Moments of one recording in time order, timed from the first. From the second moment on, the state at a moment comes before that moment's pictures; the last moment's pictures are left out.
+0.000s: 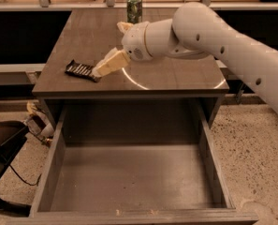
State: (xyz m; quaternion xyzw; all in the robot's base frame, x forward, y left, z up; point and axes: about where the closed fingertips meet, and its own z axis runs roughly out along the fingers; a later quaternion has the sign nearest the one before) arm 0.653 0.080 0.924 -0.53 0.62 0.25 0.52
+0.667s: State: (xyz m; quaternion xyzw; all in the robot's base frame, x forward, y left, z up) arm 0.658 0.123 0.878 -0.51 0.62 0.30 0.51
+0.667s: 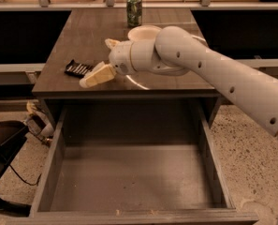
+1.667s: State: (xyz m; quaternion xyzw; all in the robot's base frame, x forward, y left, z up) arm 0.673 0.156 0.849 -0.50 0.61 0.34 0.51
